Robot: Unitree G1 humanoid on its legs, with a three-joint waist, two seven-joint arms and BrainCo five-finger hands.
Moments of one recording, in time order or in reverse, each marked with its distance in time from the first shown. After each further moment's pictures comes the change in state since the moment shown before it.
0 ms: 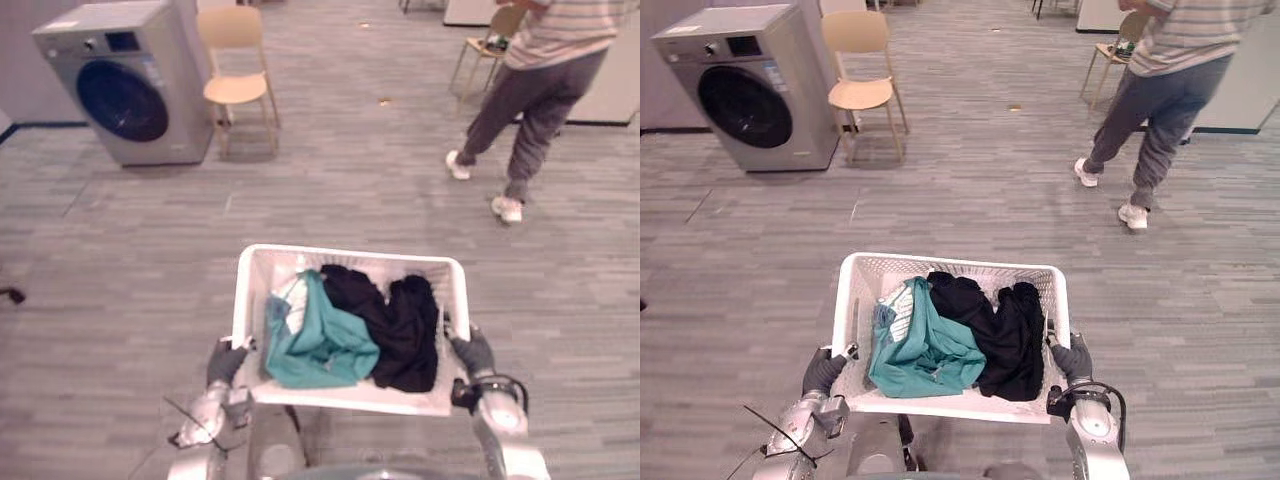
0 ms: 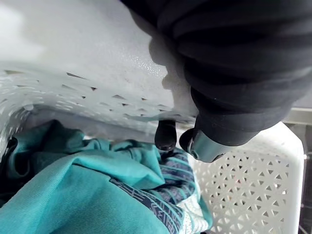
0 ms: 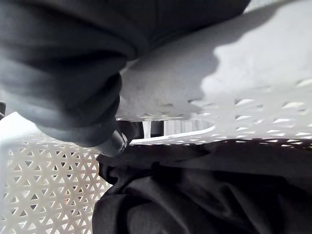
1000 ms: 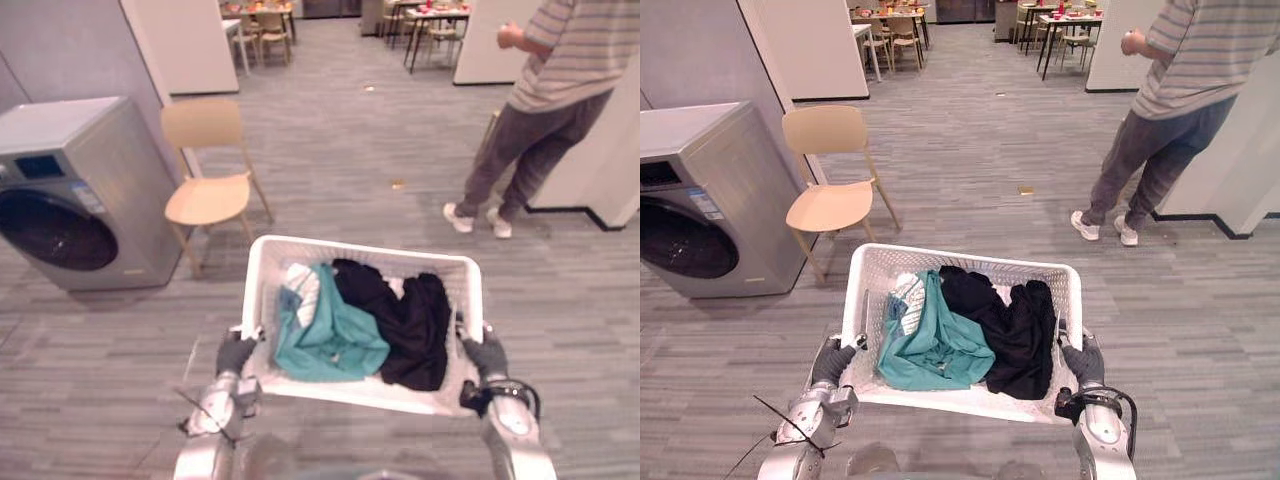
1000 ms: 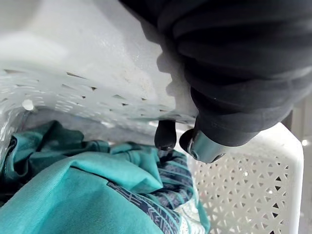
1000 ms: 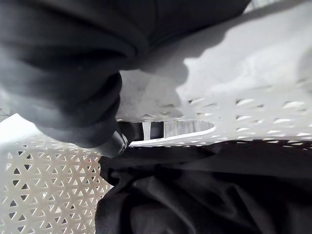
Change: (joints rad) left arm -0.045 0.007 -0.041 -0.008 -0.001 0.003 0.023; right arm 0.037 -0.004 -0.024 -0.029 0.042 -0.038 -0.029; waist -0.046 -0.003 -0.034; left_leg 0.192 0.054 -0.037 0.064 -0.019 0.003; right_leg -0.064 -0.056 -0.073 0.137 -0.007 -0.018
